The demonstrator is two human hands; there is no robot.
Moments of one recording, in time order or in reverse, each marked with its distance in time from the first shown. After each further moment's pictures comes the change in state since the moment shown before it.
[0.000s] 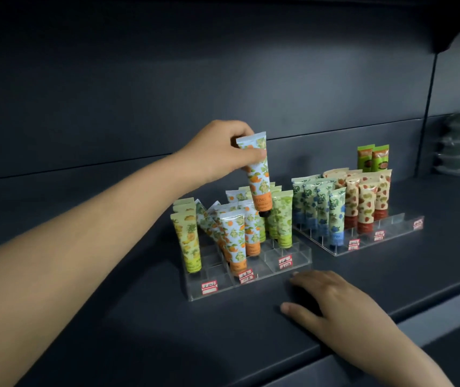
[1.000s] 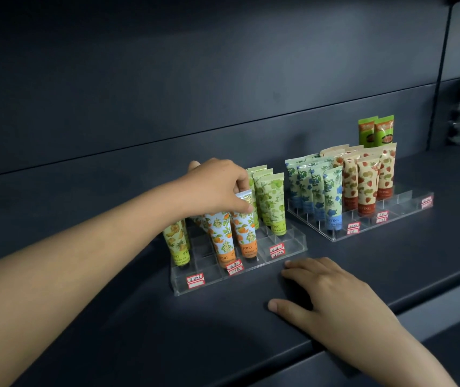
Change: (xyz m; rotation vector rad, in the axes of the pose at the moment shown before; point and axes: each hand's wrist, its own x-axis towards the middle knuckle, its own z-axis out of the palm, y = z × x) left_hand 0.001 -0.029 0.049 0.681 -0.291 -0.035; right_hand -0.002 0.000 -0.002 0.060 0.030 -0.065
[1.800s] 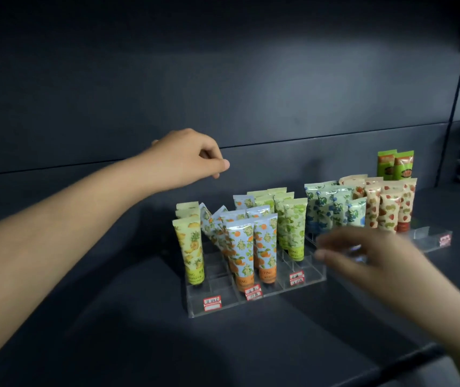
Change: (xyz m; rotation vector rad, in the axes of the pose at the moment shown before) left_hand -0.014 -0.064 -0.051 -0.273 0.252 -0.134; right_hand 0.040 0.009 -0.056 0.195 0.216 0.051
